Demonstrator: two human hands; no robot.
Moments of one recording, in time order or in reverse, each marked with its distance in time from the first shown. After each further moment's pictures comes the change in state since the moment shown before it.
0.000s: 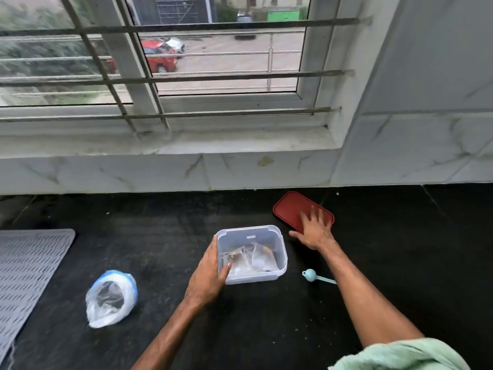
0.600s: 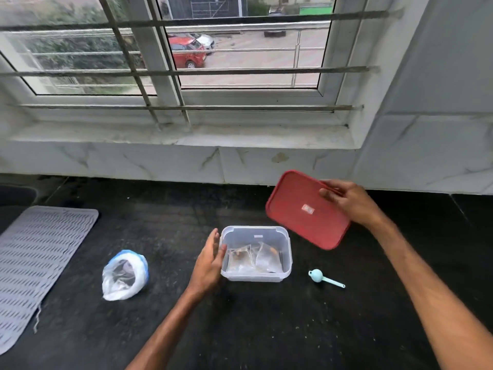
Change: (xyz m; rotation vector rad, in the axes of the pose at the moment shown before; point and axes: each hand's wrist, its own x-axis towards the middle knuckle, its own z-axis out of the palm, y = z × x) left_hand -0.007 0.005 0.000 -0.308 0.122 -0.191; right_hand -0.060 0.011 -0.135 0.799 0.168 -0.374
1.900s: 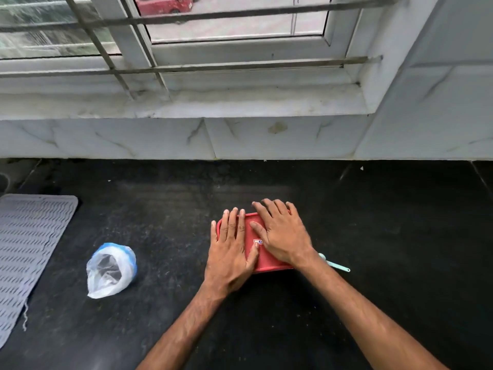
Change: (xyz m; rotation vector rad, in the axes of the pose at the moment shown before) left_hand 0.017 -0.002 0.058 0.932 -0.067 0.312; right_hand -0.019 0.041 0.180 -0.796 -0.083 -0.240
